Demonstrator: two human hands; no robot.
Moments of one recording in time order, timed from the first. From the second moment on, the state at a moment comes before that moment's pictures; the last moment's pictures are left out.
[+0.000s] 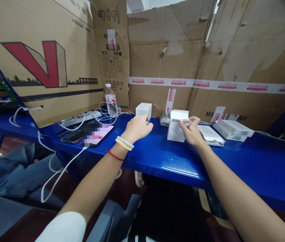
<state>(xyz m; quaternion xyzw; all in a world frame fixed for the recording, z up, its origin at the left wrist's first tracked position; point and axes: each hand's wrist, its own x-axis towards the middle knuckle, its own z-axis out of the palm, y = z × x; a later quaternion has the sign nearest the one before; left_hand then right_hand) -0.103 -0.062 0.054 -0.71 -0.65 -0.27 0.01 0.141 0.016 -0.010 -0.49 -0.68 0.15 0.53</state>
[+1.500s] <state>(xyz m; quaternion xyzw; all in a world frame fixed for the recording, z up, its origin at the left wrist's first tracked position) -0.099 -0.005 0.084 -0.75 -0.57 -0.26 -0.21 0.139 0.014 -0.008 -0.48 -0.68 0.16 0.53</state>
